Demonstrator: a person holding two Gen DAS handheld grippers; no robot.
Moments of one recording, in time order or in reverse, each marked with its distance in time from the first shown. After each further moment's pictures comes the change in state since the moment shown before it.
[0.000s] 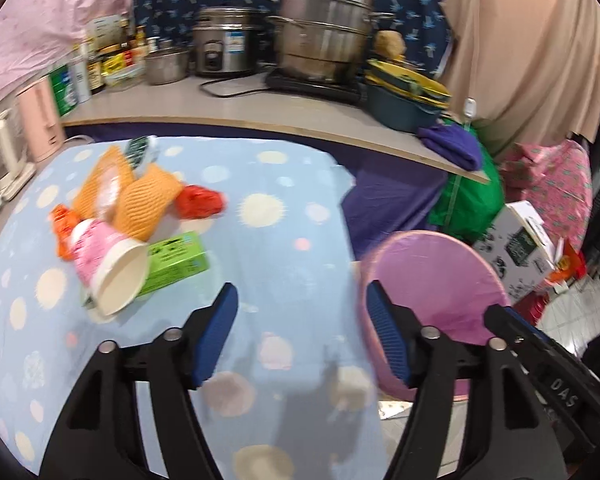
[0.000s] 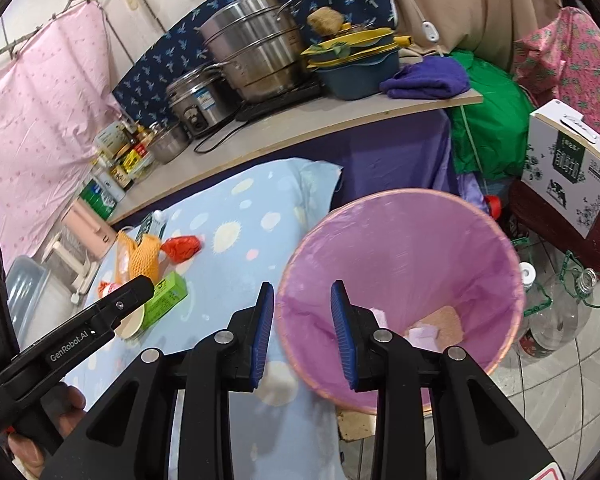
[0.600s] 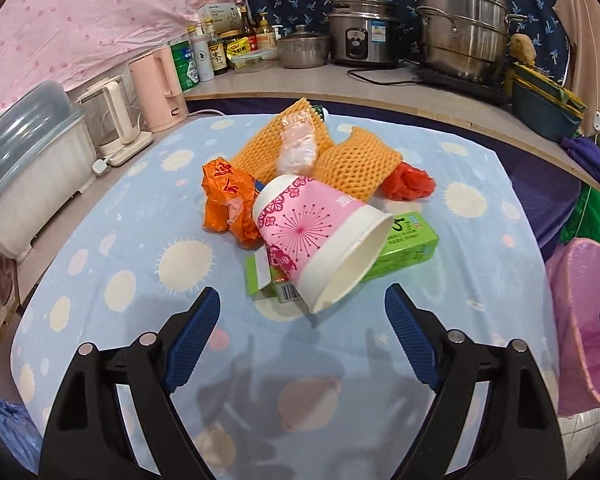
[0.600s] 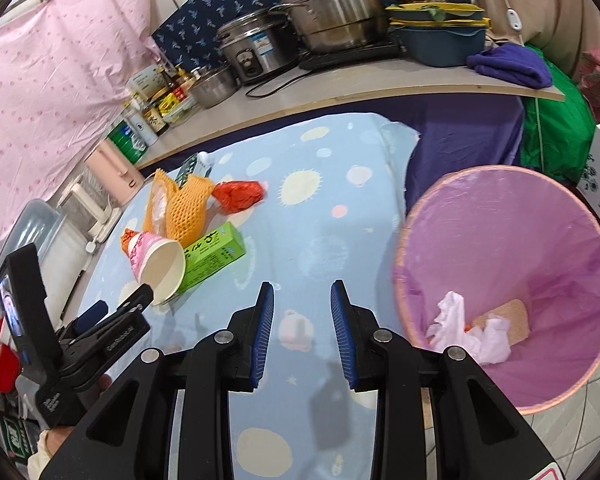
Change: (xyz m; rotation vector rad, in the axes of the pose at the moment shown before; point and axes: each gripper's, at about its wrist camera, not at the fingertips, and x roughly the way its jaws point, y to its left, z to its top) left arm 0.027 0.130 -0.026 -0.084 -0.026 0.381; right arm 0.062 0.093 -0.023 -0.130 0.131 0.080
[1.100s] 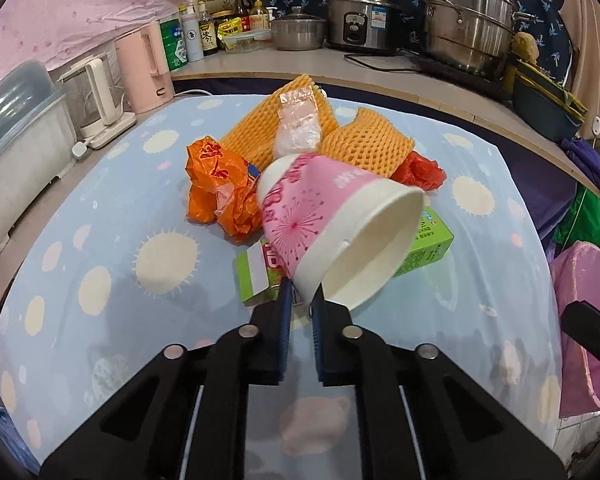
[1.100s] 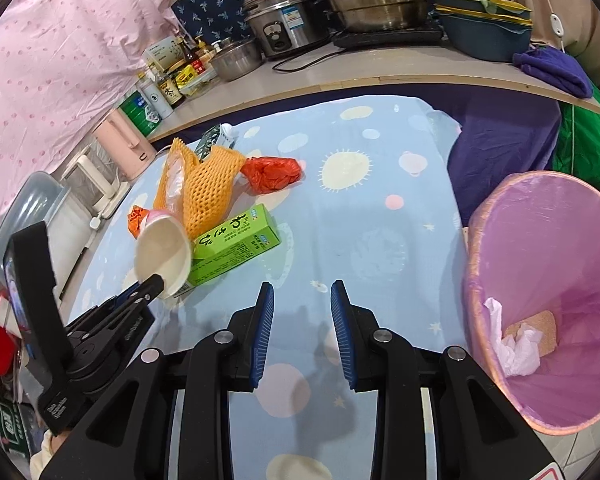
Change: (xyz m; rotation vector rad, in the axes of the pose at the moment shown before) left arm 0.026 0.016 0.004 -0.032 0.062 -0.074; right arm 0.046 0.040 0.005 -0.069 0.069 0.028
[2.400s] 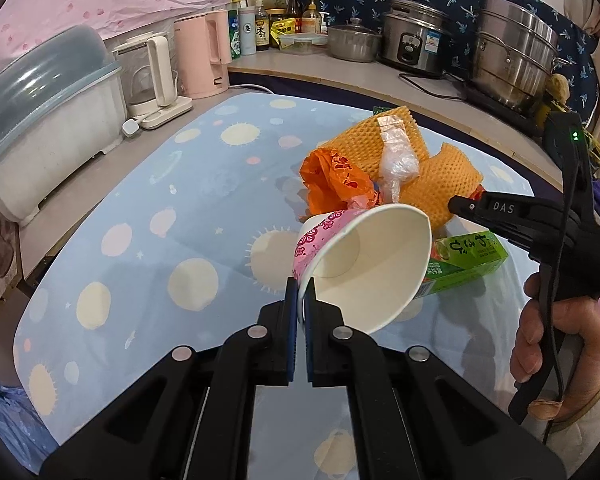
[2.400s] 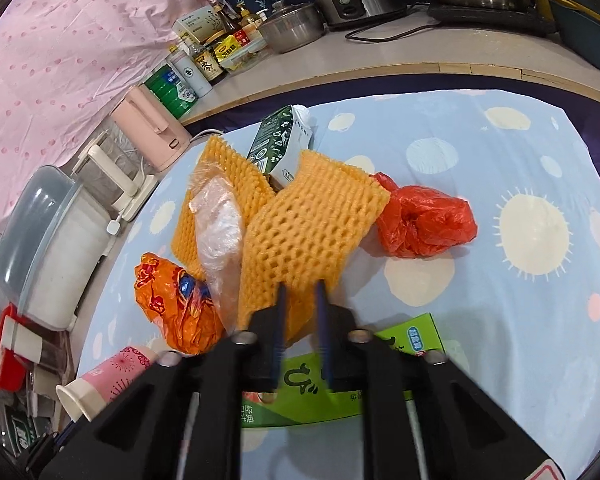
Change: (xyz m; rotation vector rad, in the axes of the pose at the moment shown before) left arm -0.033 0.094 -0.003 -0.107 0.004 0.035; right arm 0.143 0.091 0.072 -0.049 0.069 0.149
